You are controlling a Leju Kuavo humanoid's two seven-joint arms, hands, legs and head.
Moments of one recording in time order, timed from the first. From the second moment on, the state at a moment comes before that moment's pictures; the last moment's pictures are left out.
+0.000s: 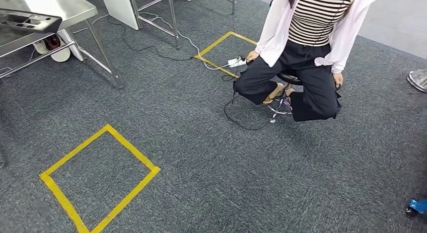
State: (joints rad) left arm -0.08 -0.10 1.06 -0.21 -0.75 0.43 0.00; right arm -0.04 0.08 -0.09 -0.18 0.27 -0.58 0.26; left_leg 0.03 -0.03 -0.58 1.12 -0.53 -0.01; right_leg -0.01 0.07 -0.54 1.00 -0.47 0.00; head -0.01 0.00
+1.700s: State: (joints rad) left arm -0.08 -0.11 1.06 -0.21 -0.75 0.43 0.01; right arm -0.05 0.09 -0.11 -0.18 0.28 -0.56 0.24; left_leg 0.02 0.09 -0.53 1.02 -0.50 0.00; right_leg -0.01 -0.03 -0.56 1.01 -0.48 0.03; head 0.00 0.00
